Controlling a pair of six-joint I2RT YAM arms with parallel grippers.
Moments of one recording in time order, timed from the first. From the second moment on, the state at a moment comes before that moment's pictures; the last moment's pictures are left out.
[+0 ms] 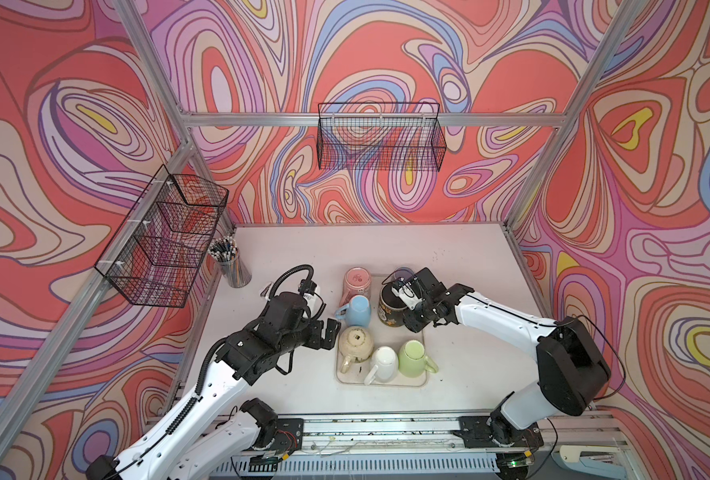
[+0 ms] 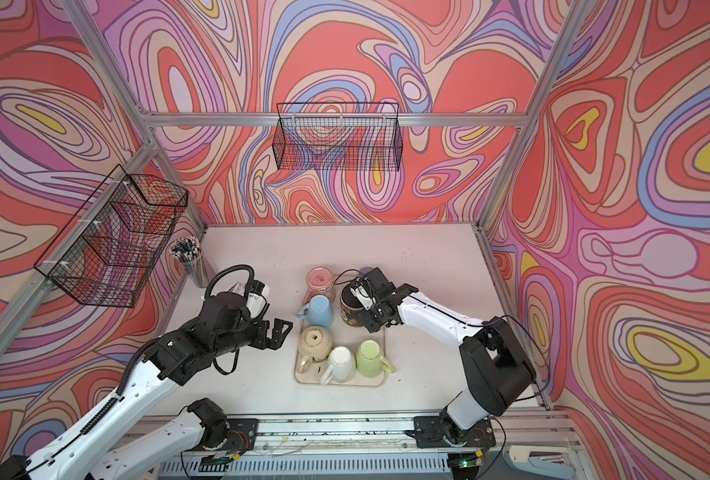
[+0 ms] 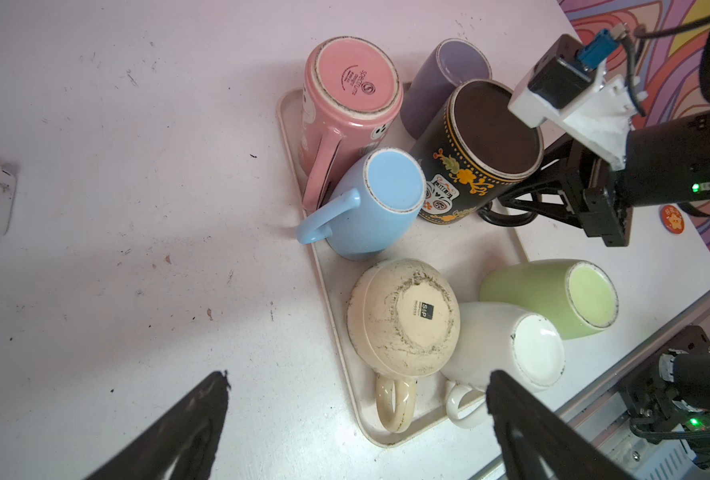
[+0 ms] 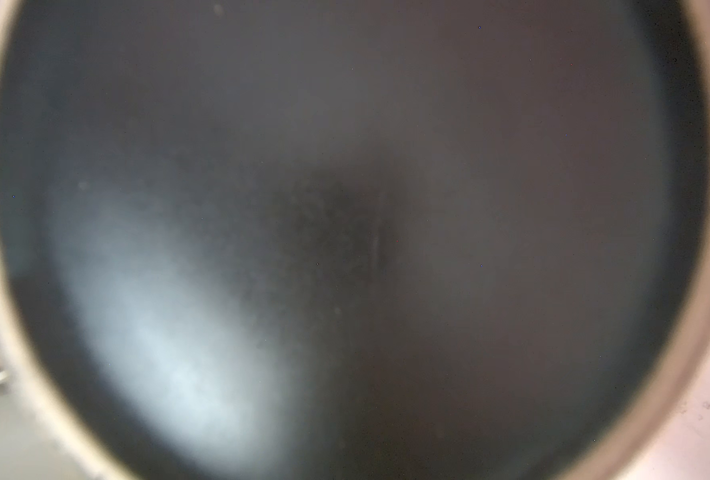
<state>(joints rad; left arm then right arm) -0.60 0.82 0.83 -0.74 0.00 -0.37 0.60 1.55 1.03 -0.60 -0.03 -0.06</state>
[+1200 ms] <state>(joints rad) -0.60 0.80 0.69 -0.39 0.18 -0.47 0.61 1.17 1.05 -0.58 -0.16 0.13</state>
